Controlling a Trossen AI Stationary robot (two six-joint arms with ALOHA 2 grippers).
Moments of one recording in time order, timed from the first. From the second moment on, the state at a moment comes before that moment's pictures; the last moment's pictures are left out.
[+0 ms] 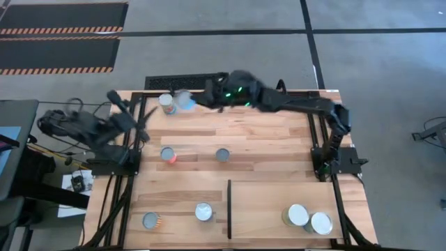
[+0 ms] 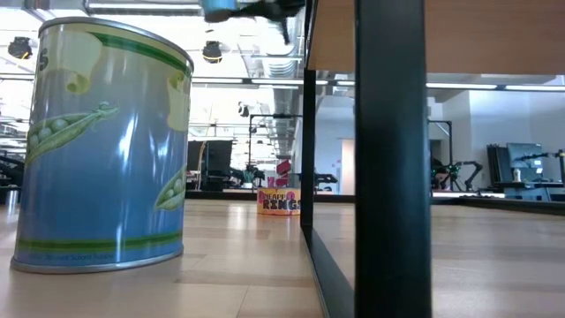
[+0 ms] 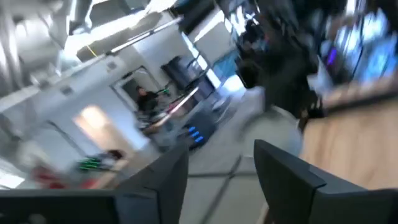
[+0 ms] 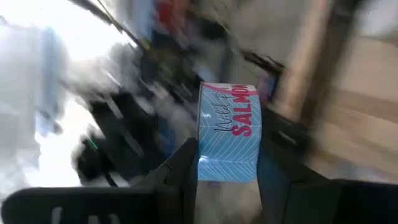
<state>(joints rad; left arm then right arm) -0.38 0.56 0.89 -0.18 -1.03 0.69 -0.25 1.80 1.73 -0.06 -0.19 1.29</state>
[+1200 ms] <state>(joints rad) -0.38 0.54 0.93 -0.50 -0.88 -0.01 0.27 1.80 1.73 -1.32 -0.78 0.27</state>
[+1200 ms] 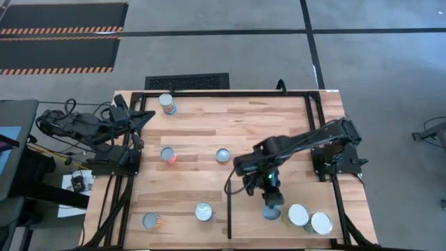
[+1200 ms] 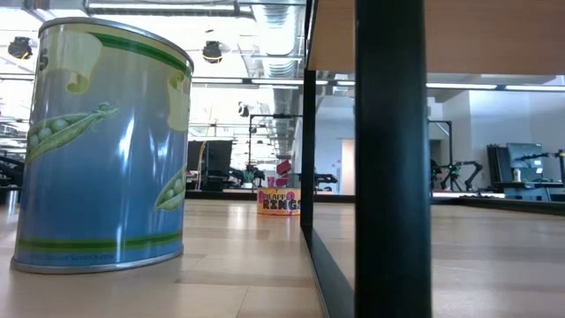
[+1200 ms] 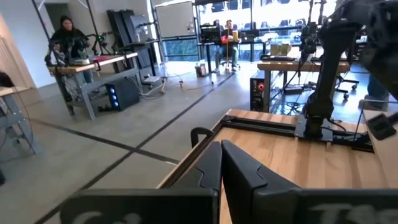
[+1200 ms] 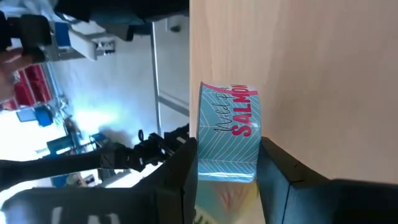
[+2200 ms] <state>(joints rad) -0.38 0.54 0.93 -0.59 -0.87 -0.03 0.26 1.82 1.73 -1.24 -0.58 0.39</state>
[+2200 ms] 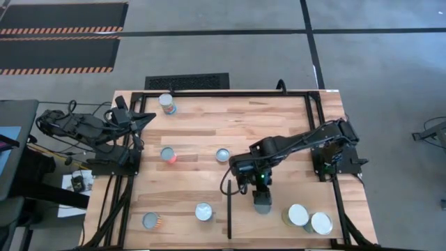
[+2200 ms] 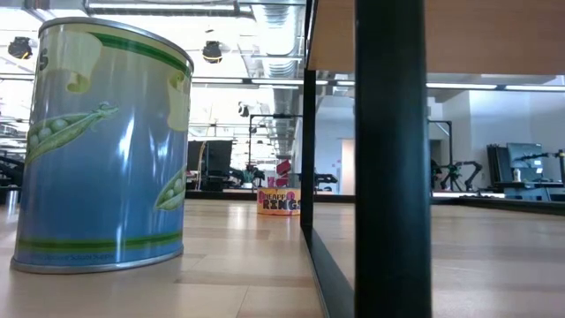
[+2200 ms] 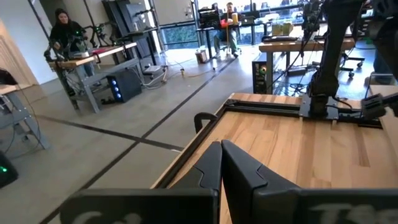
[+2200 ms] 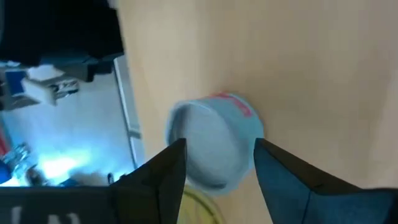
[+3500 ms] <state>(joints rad) -0.38 0.54 0.85 -0.51 -0.38 -0.14 0.58 1.66 1.73 -0.95 0.23 1.09</state>
